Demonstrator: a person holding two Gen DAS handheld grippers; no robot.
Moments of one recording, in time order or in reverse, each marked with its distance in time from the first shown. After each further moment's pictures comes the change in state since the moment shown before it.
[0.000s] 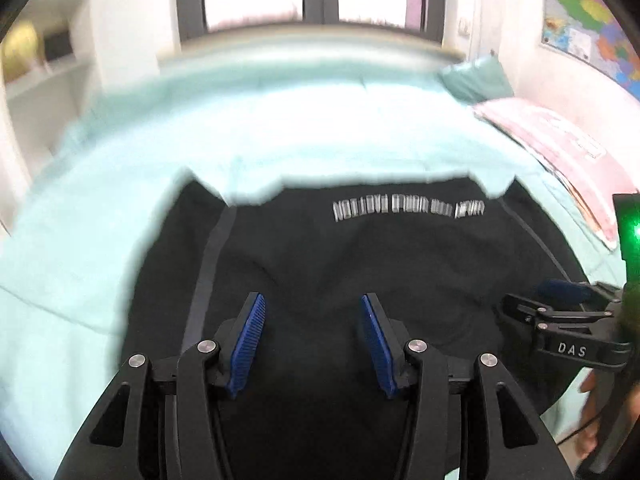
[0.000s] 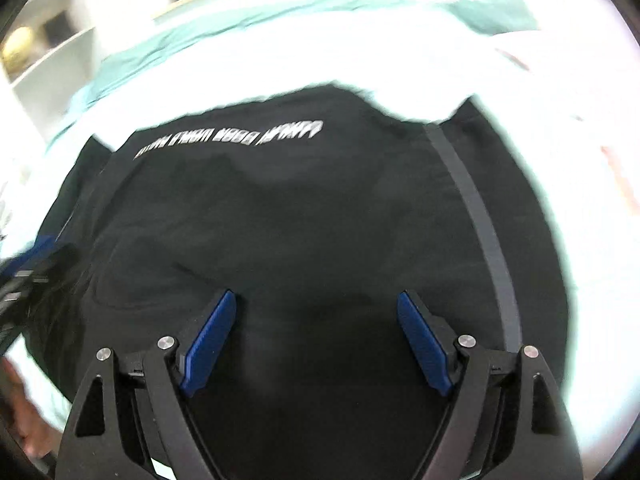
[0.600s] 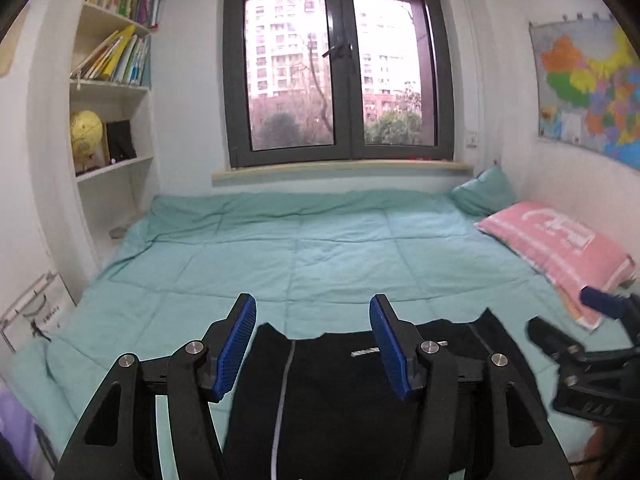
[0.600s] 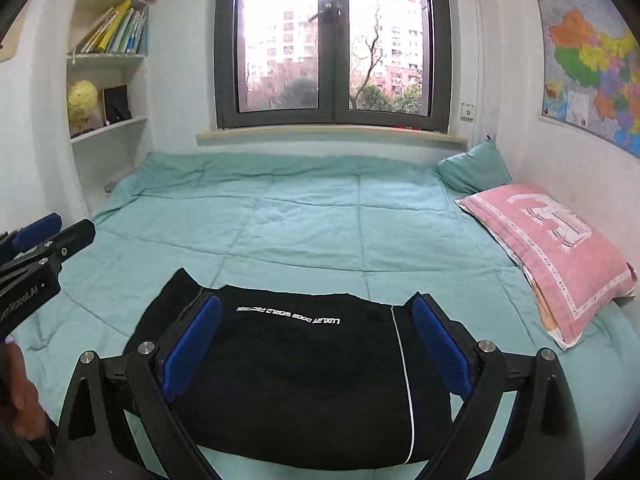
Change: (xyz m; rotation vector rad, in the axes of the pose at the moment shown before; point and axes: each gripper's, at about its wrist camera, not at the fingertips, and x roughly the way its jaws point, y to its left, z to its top) left arm -0.176 0.007 0.073 -0.060 -0.329 0.085; right arm -0.236 0.078 0.031 -0.100 -0.469 0.004
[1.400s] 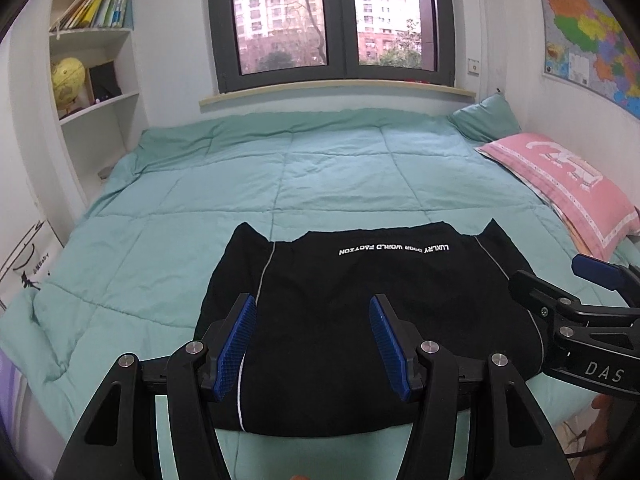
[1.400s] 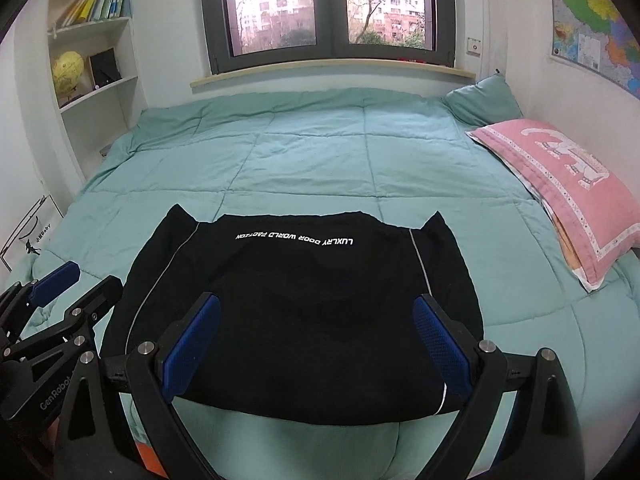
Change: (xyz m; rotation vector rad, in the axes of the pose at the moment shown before) left arm 0.040 -0.030 -0.086 0.029 0.258 0.010; right arm 0.043 -0.004 -0.059 0.057 0.217 0.031
